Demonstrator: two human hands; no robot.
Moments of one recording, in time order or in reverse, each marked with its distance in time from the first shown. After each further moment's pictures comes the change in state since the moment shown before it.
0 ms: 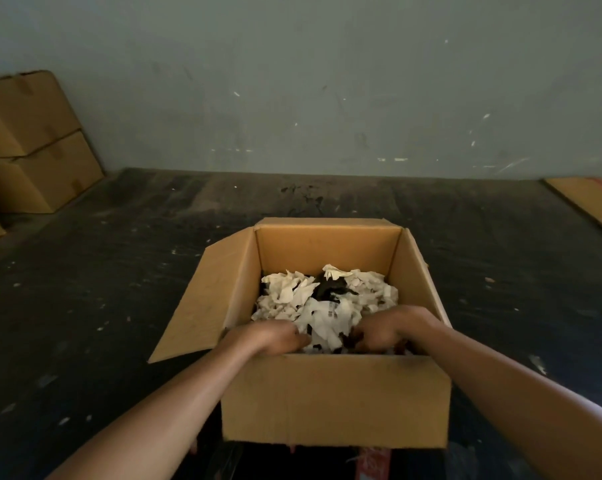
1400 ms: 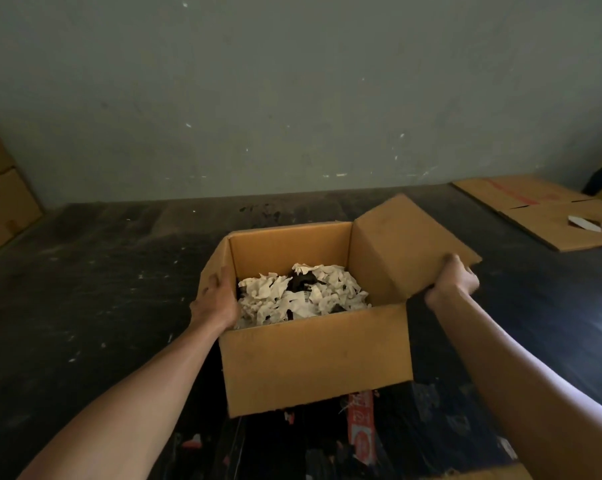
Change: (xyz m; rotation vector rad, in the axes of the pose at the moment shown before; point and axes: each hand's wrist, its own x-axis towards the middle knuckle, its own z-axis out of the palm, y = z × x) left_hand -0.029 -0.059 -0.009 -0.218 0.613 -0.136; right_hand -0.115 0.040 0.056 2.346 1.518 0.183
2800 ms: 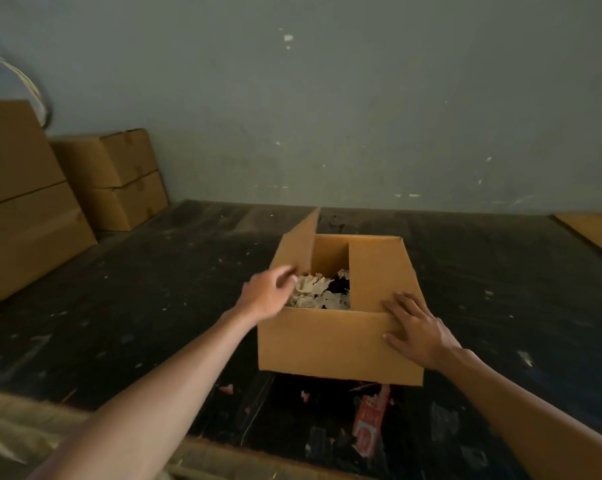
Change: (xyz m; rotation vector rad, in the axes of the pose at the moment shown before) left_hand -0.115 0.042 -0.024 -0.279 0.176 0.199; right_hand 0.011 0.047 -0.046 -1.826 -1.148 -0.999
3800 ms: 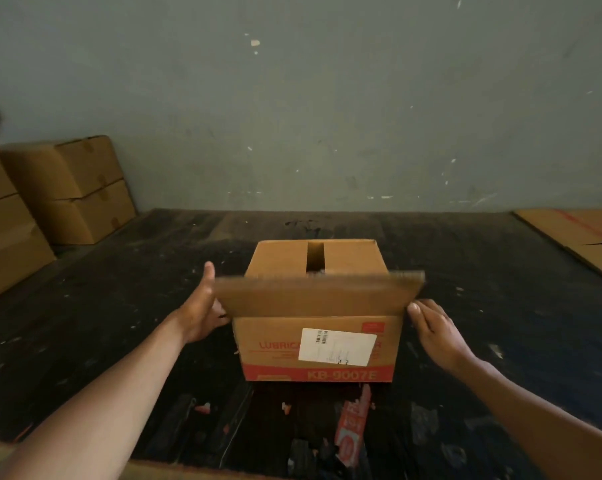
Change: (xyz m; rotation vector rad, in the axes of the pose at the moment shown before) left_hand 0.018 -0.053 -0.030 -0.900 -0.270 -0.422; right_hand -0.030 0.042 -0.008 0.607 0.332 0.101
